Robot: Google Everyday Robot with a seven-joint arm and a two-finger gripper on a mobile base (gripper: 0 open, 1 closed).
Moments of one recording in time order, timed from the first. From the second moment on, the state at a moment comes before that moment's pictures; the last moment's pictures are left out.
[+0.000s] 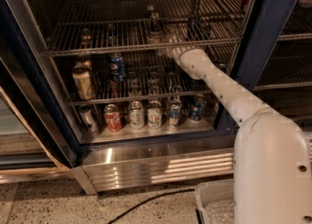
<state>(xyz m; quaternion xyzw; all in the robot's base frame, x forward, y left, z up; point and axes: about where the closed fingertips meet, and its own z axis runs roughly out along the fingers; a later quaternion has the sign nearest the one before) 0.939 -0.027 0.809 -0.27 0.65 0.06 0.71</state>
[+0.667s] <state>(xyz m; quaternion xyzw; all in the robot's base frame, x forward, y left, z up) 0.935 -0.030 0.808 -0.28 0.64 0.05 0.71</state>
